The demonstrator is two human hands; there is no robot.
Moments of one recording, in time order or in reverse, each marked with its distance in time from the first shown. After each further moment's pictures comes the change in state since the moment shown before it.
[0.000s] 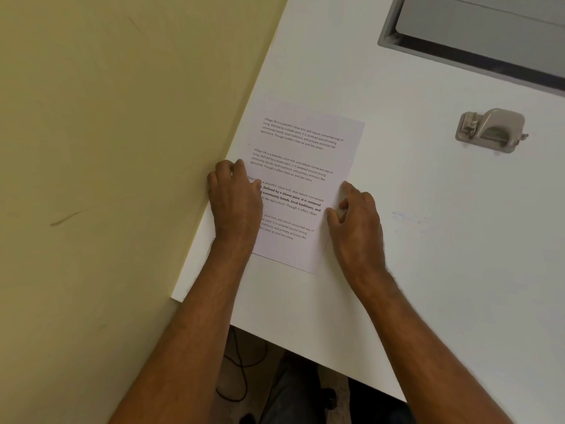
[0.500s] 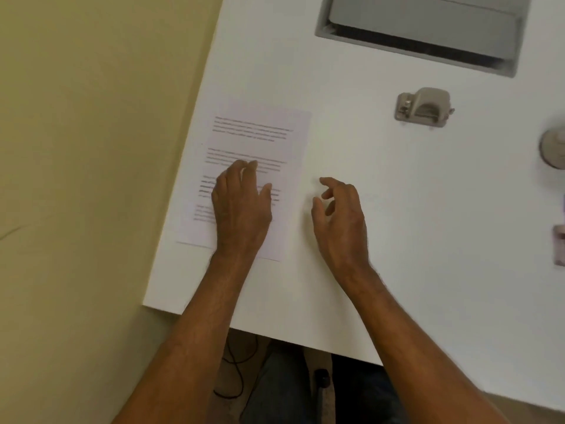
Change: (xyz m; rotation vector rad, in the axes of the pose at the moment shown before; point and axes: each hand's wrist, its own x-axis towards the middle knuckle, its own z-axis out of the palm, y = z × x) left_hand -0.053 0.055 0.008 -0.074 -0.012 0.298; right_hand -0.021 0.025 -0.037 0.055 0.160 -0.041
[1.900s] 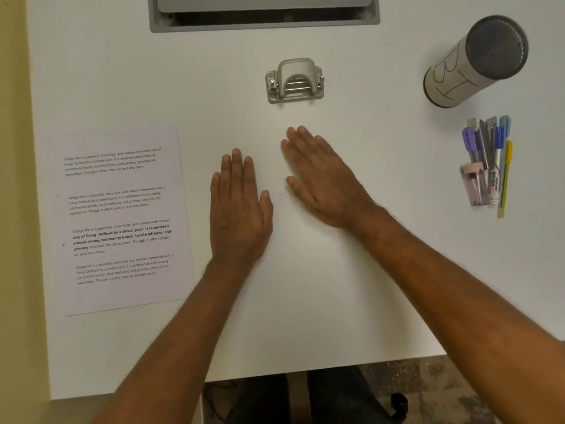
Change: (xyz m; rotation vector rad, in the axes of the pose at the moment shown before) left_hand -0.003 0.116 0.116 0.123 -0.012 0.452; right_hand 0.088 0.136 -0.111 -0.549 -0.194 -0.463
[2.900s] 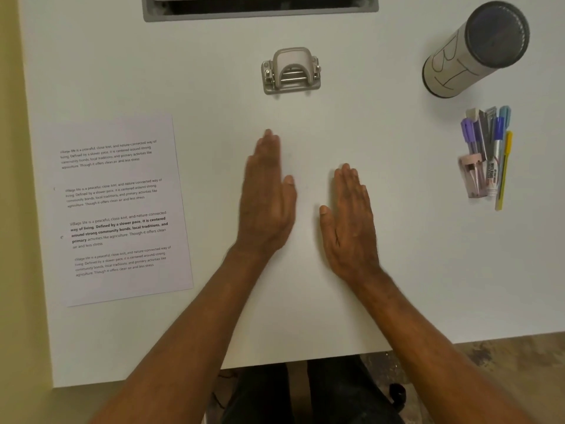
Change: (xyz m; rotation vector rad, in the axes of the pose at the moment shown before) left_hand 0.010 0.045 -0.006 -0.527 0.019 0.055; right_hand -0.096 -0.040 0.028 0.224 0.255 0.499
